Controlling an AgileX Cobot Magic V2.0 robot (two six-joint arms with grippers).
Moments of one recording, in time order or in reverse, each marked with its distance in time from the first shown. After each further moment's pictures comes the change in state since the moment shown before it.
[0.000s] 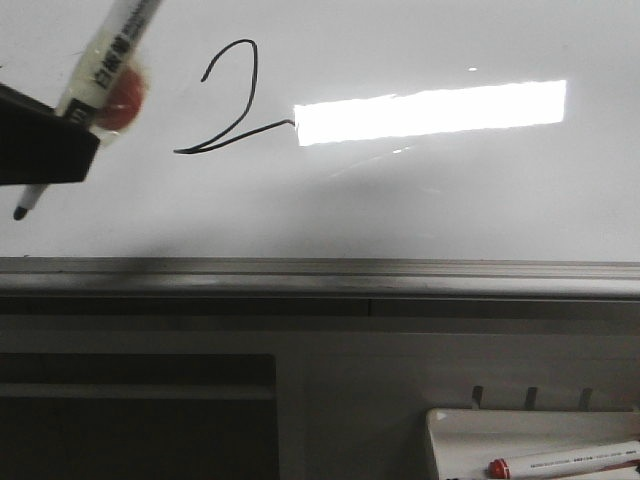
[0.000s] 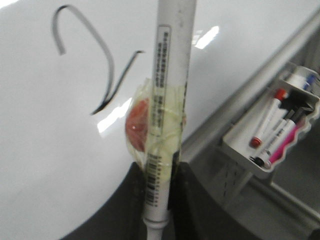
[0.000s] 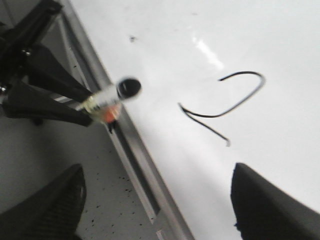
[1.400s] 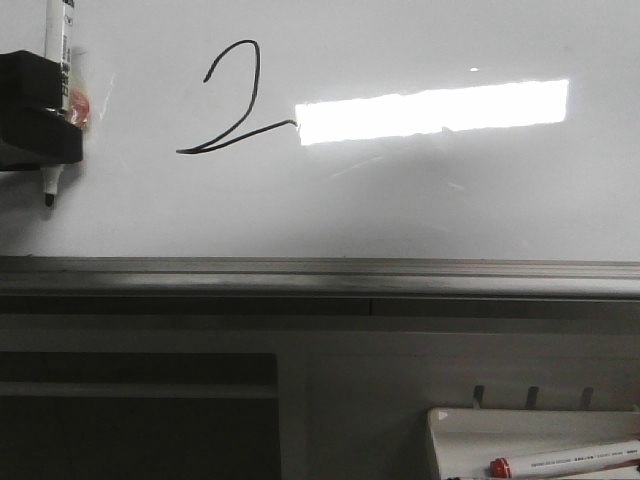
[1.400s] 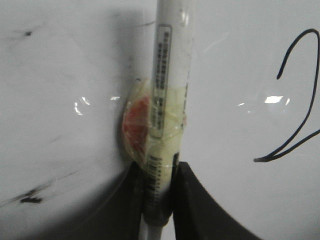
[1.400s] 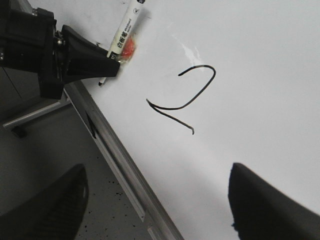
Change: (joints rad) left arm 0.225 0.307 -0.036 -0.409 -0.275 -0.005; right arm -0.064 -0.047 0.000 0.000 0.039 0.013
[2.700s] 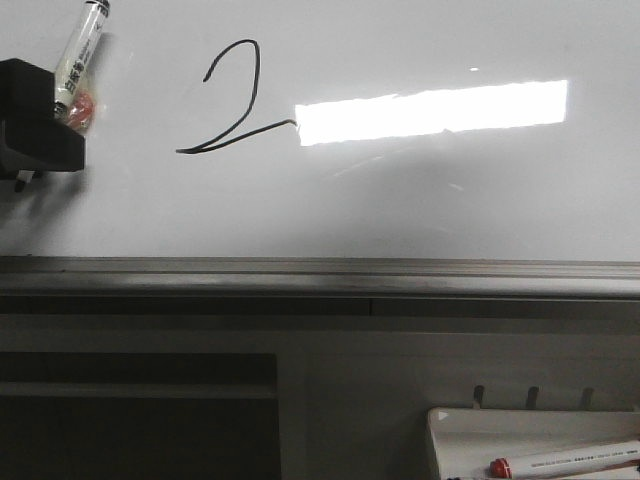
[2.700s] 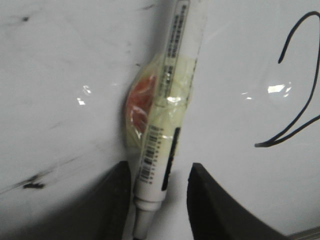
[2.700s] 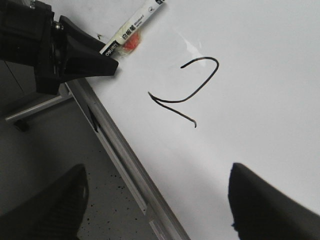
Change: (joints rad) left arm -0.012 -0.028 -0.001 0.024 0.061 0.000; right arm 0.000 0.000 0.000 0.000 0.023 0.000
